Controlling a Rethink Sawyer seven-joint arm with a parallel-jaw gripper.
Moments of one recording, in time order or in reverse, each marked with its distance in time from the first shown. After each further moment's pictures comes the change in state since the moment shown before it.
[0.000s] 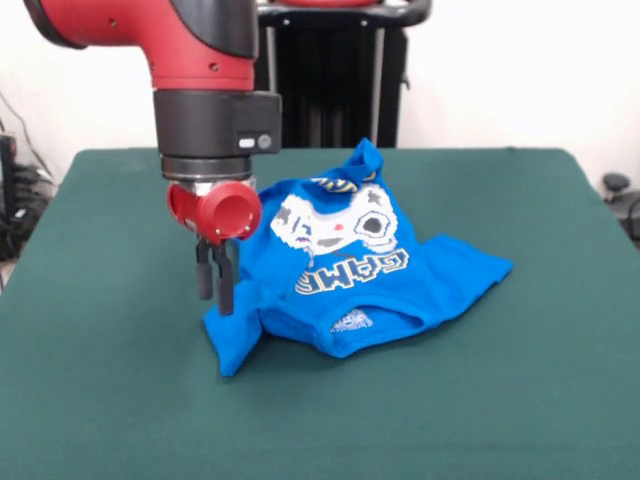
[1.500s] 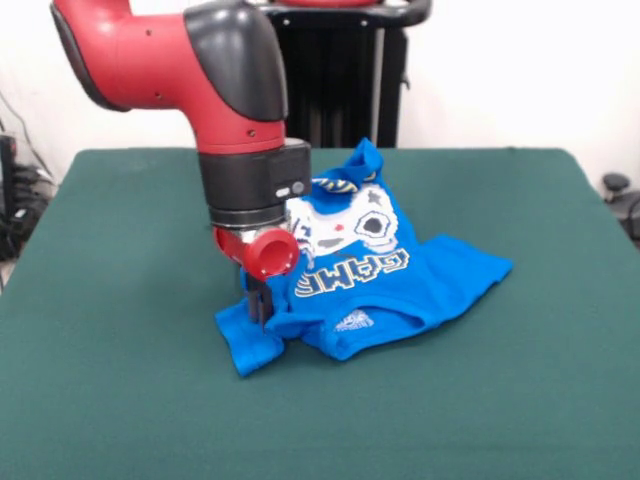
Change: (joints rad) arm 0.034 0.126 -0.024 0.000 -0.010 -0.018 0.000
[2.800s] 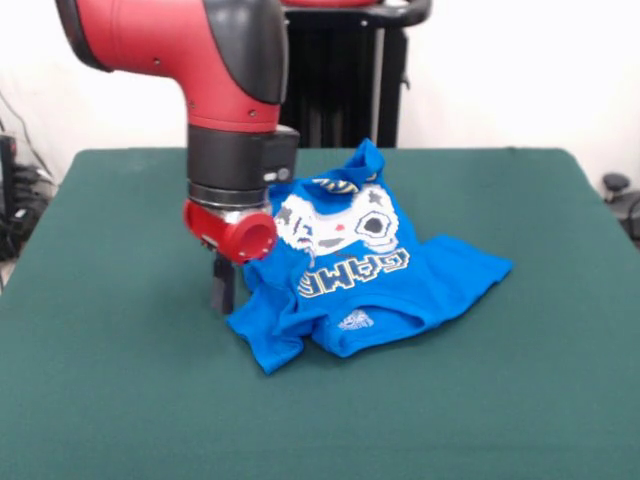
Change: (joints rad) arm 0.101 -0.044 -0.165 -0.047 -0.061 -0.014 0.000
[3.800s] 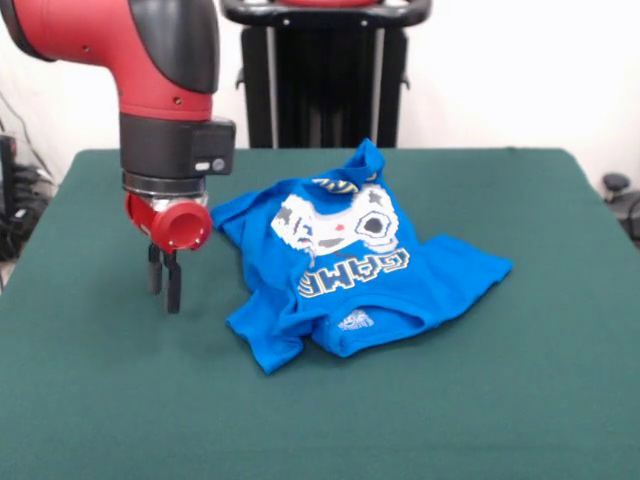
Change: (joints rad) arm -0.126 -0.023 0.063 0.013 -0.028 0.000 0.000
